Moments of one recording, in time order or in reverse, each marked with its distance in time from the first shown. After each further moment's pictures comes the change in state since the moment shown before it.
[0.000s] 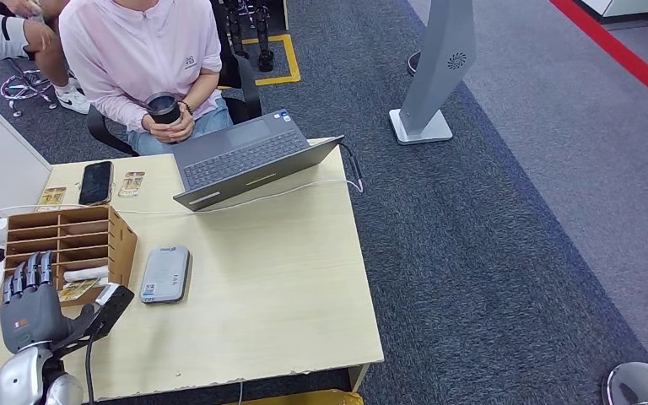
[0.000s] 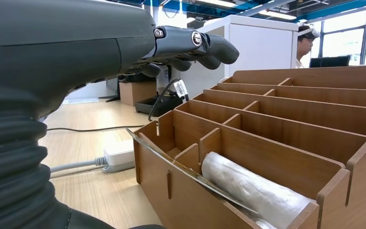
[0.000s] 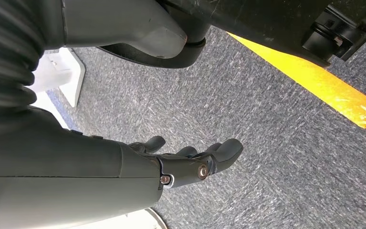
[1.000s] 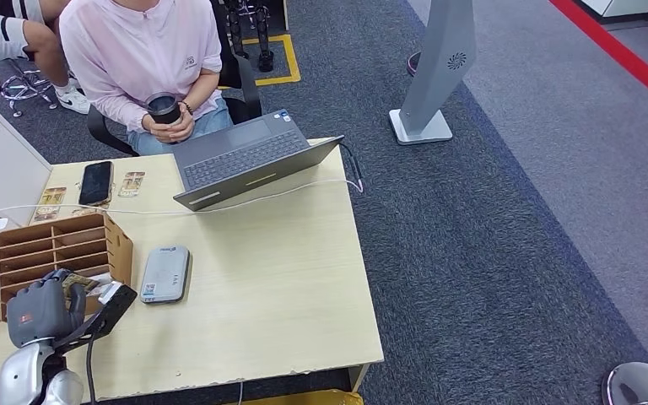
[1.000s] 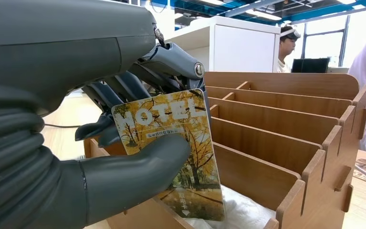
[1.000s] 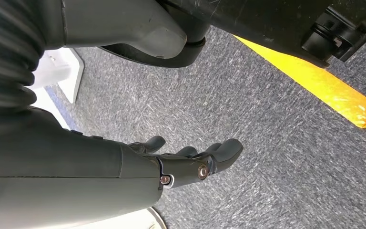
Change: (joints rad) left arm -0.022 0.000 0.000 0.026 0.063 -0.001 -0.052; right arm 0.000 0.000 -0.010 0.000 0.027 0.002 -0.006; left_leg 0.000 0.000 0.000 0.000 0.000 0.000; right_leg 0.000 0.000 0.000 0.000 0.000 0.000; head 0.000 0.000
